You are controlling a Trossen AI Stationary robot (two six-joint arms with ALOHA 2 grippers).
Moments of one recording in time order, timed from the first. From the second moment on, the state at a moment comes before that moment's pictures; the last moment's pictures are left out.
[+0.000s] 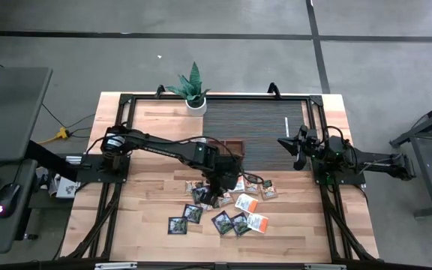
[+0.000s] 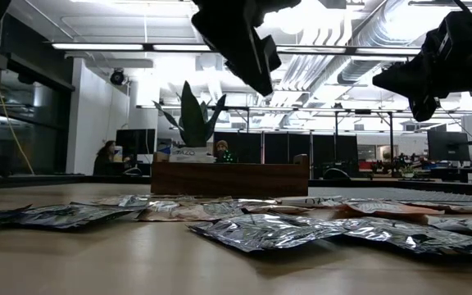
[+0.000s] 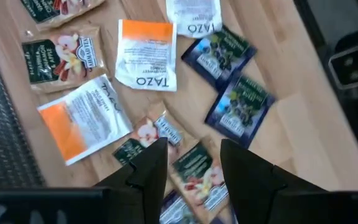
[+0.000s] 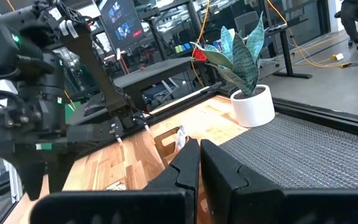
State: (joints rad) left arm -0.14 1.97 1.71 -0.82 0.30 0.20; right arm -0.12 0.06 0.01 0.09 0.19 0.36
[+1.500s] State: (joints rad) left arm -0.18 1.34 0.70 -0.54 0.48 -0.22; right arm -0.12 0.10 0.01 0.09 0.19 0.36
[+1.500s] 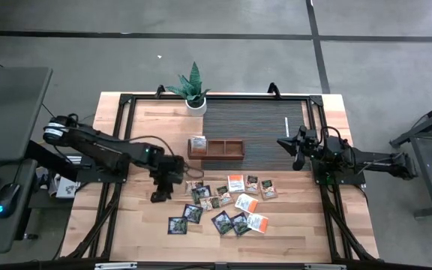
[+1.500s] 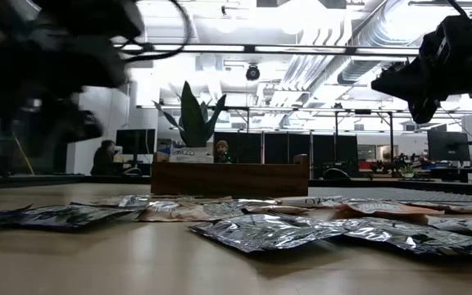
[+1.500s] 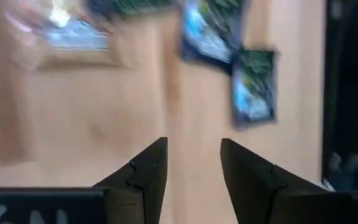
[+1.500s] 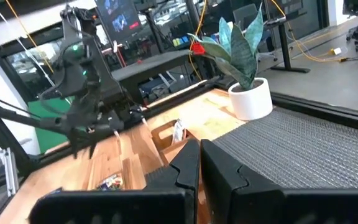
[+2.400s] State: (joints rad) left arm -0.40 1.59 0.76 -0.23 0.35 -0.54; right arm -0.12 0.16 0.01 0.09 0.19 0.36
